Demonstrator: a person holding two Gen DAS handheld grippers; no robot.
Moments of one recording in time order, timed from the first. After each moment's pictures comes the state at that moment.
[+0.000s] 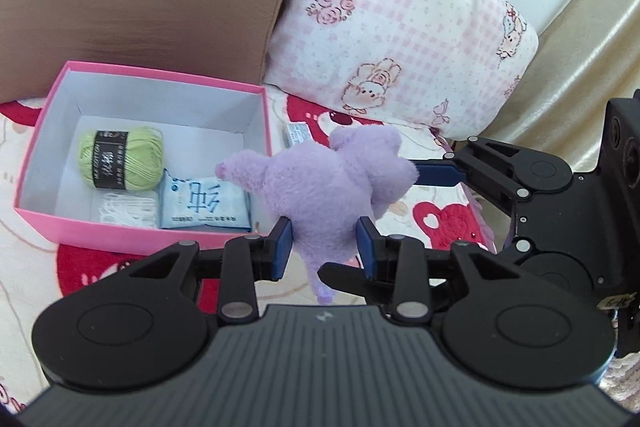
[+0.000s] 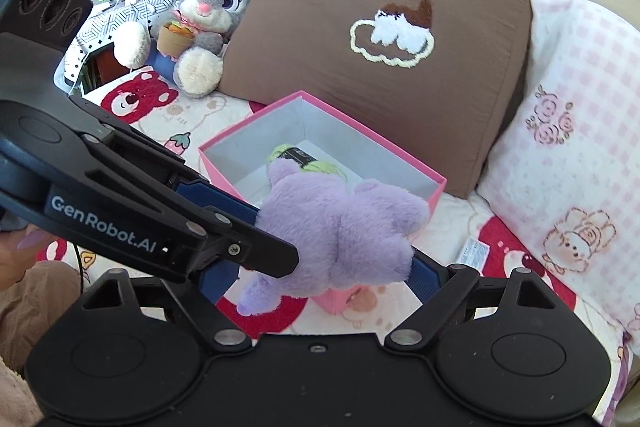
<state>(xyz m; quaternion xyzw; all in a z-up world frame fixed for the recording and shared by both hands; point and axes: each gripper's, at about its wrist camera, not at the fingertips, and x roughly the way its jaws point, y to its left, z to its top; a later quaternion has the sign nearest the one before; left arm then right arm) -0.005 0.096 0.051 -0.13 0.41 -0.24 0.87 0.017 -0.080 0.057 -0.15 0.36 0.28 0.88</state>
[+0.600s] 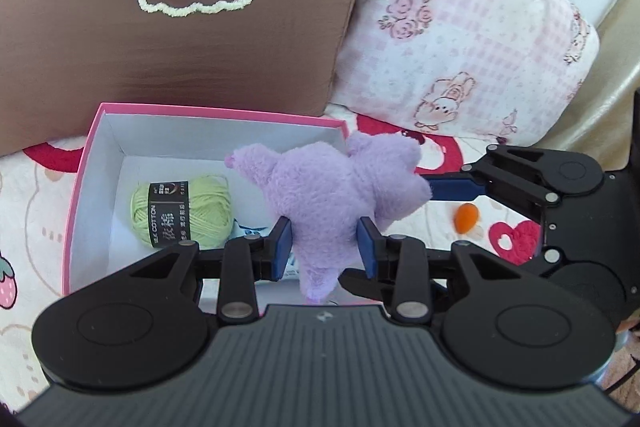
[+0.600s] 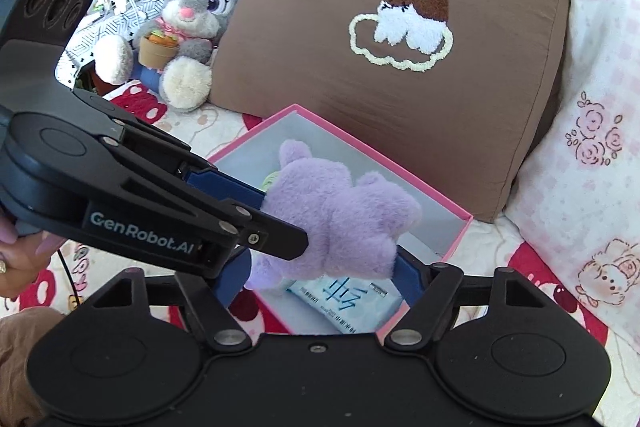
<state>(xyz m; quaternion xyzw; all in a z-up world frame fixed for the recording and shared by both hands) 0.091 0.124 0.028 -0.09 0.44 -0.19 0.88 0.111 -0.047 0.031 -0.12 0.38 0.28 0.87</state>
